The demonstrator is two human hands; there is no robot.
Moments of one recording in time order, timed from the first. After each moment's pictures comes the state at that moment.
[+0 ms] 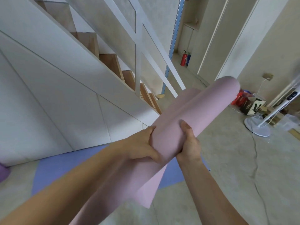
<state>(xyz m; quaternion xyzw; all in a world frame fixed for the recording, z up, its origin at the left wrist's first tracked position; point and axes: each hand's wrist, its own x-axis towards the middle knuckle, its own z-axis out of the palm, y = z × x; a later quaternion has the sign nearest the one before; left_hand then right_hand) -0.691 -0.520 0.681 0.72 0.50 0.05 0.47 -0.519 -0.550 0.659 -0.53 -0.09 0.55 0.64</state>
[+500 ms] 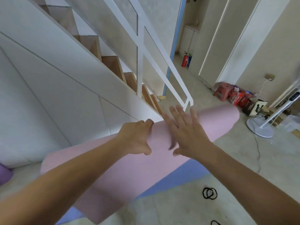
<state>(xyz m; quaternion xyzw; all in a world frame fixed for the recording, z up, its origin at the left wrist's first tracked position) -0.698 -0.498 0.685 0.84 0.54 -0.01 0.09 -0.488 -0.527 0.683 -0.53 -0.82 -0.20 -0.04</state>
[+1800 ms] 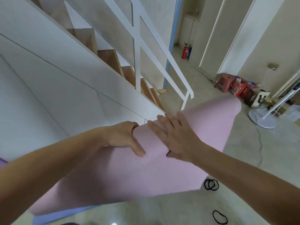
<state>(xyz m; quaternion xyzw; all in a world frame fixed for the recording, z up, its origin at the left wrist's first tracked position) -0.735 -0.489 0.689 0.71 0.53 -0.03 0.47 -0.503 -0.537 0.670 -0.45 -0.87 -0.20 -0.11</state>
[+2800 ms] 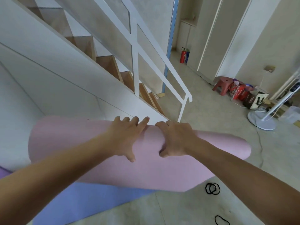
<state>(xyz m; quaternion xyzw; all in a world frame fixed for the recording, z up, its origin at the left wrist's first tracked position) -0.710 -0.498 0.699 0.88 0.44 -0.16 -0.11 -0.502 -0.519 0.682 -0.58 -0.82 0.03 -0.03</state>
